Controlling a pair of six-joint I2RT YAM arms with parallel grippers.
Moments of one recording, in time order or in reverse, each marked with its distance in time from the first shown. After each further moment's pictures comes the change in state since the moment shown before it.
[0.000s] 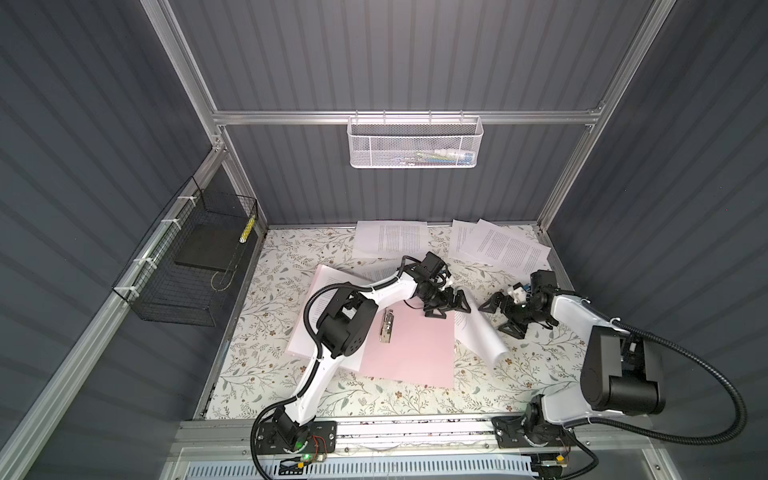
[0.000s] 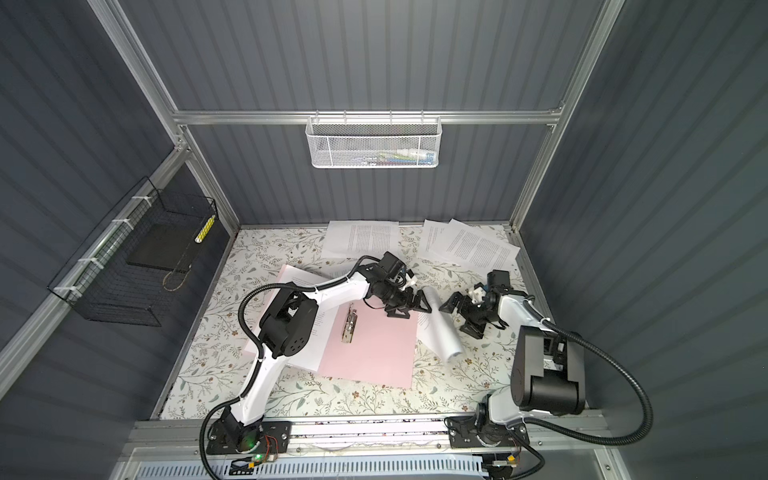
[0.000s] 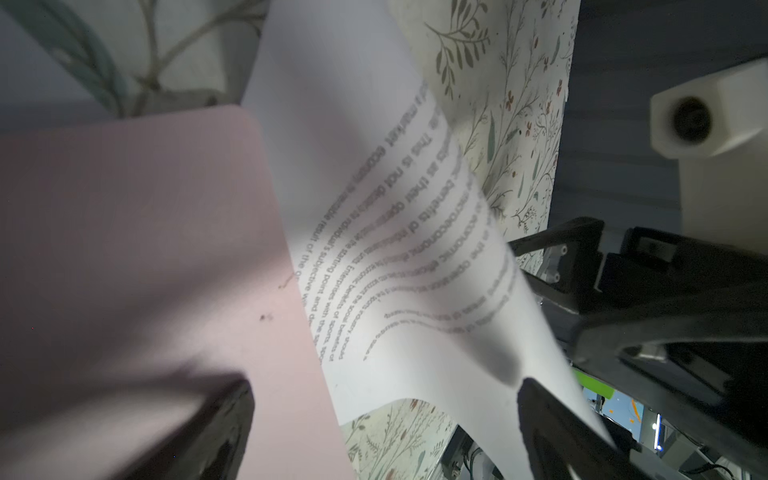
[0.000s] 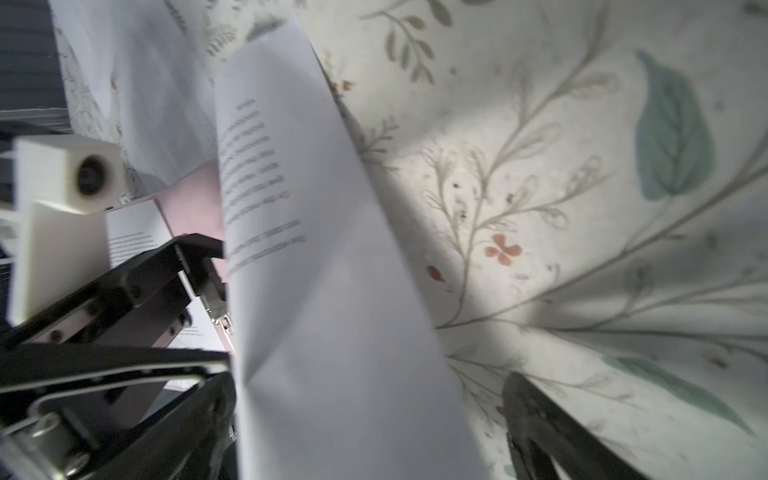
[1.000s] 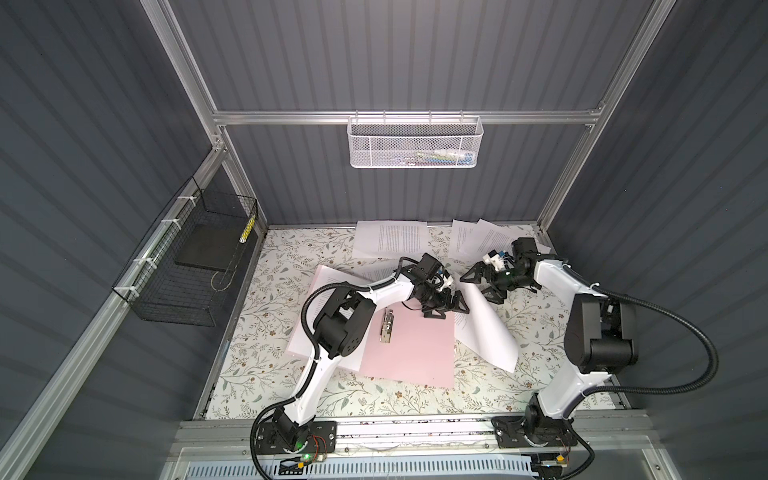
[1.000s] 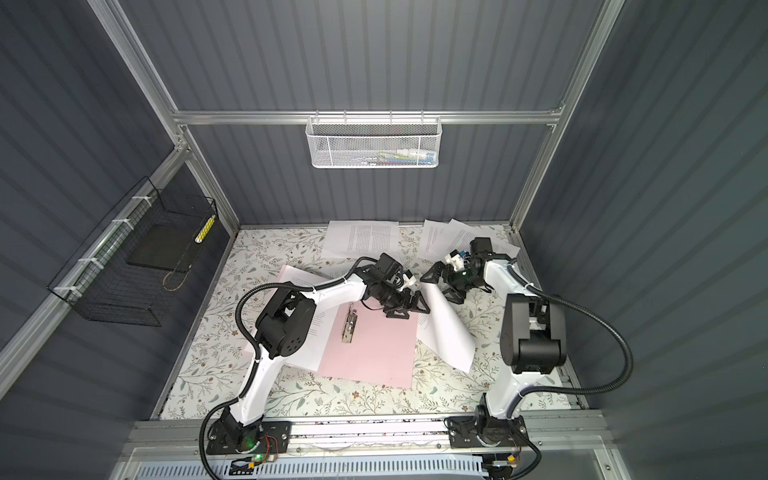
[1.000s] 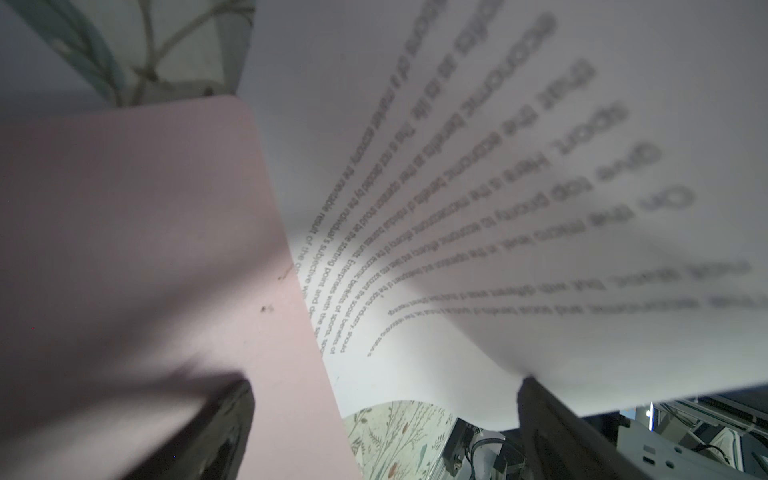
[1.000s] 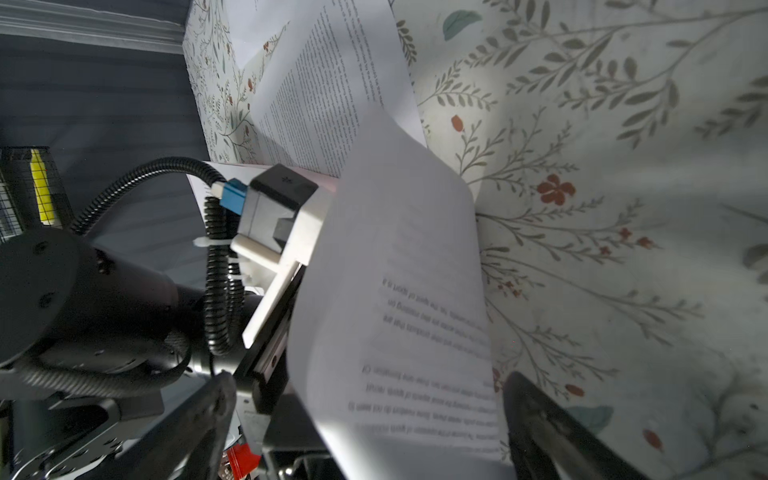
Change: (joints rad) left arm 0.009 -0.029 -0.072 0.071 0.029 0.011; right arm 0.132 0.291 0.398 -0.117 -0.191 -0.108
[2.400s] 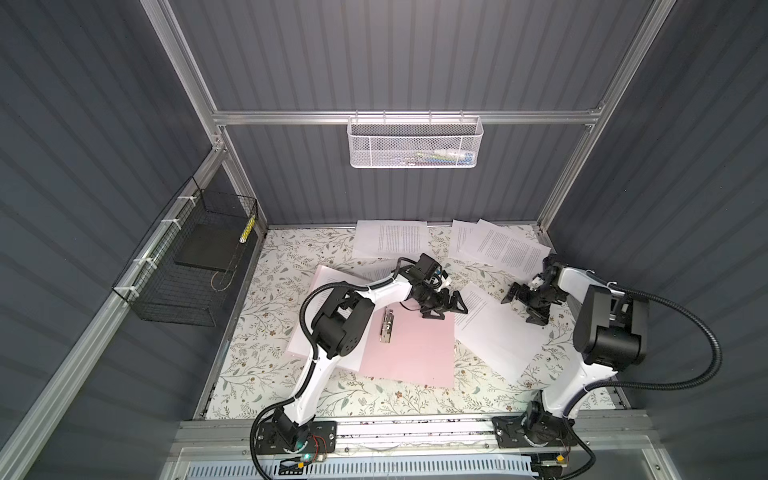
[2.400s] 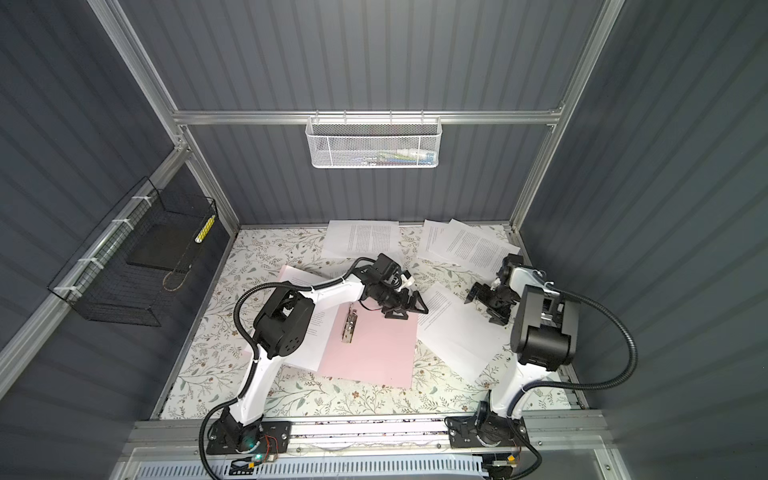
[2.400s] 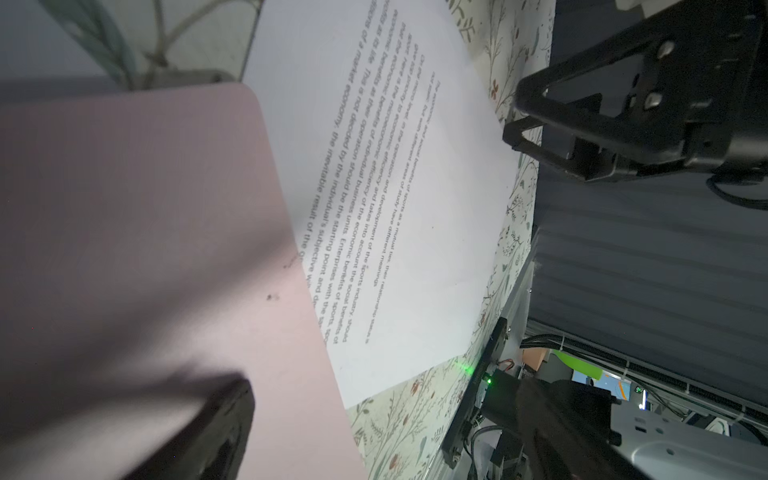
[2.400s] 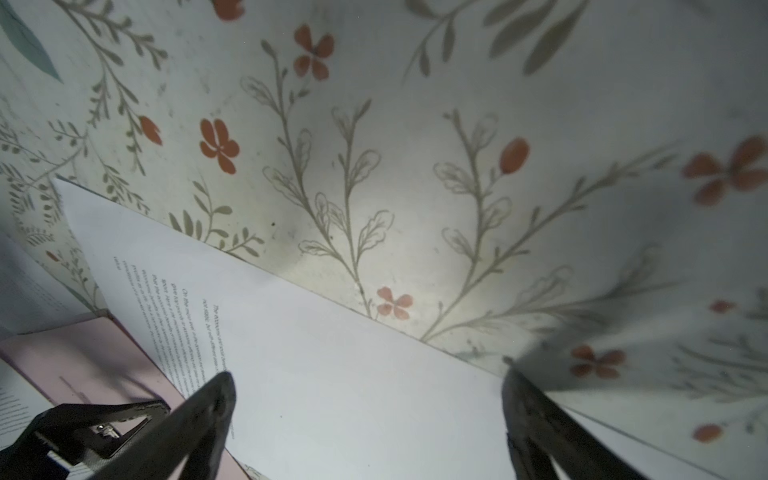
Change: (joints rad) left arm 0.010 -0.013 -0.025 0.006 0.020 0.008; right arm -0.279 0.004 -0.130 -0.019 0.528 0.024
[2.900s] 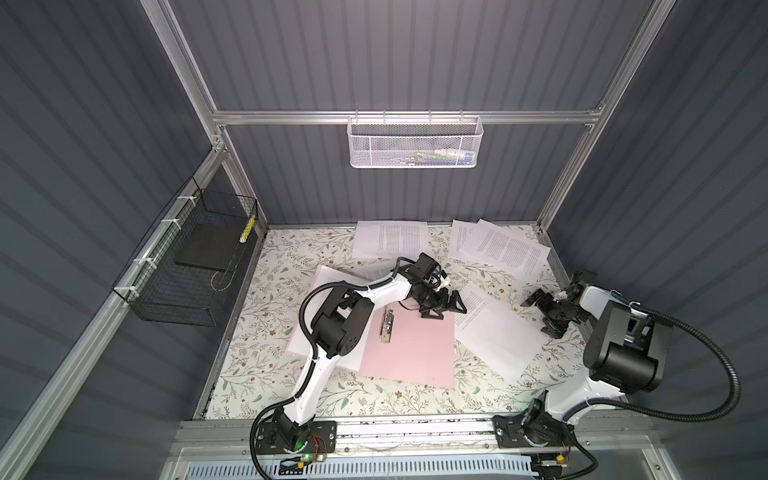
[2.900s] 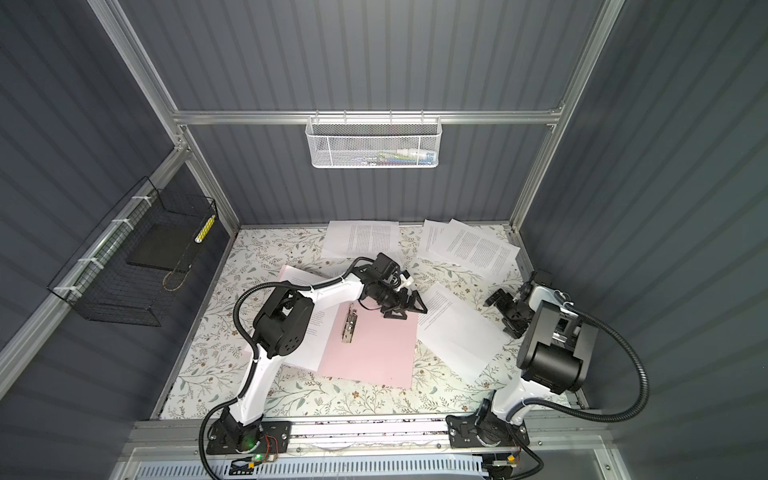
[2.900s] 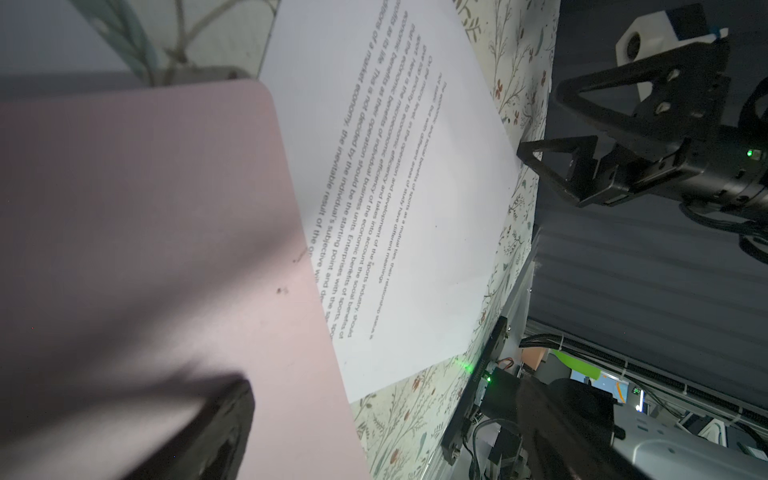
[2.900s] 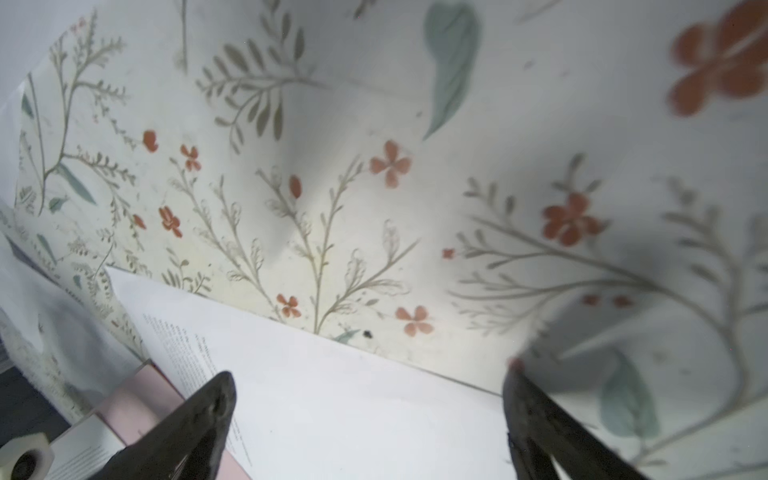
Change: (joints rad) left arm 0.005 0.002 0.005 -0.014 0.003 0.000; right arm -0.150 -0.111 -0.153 0.117 -0.096 0.095
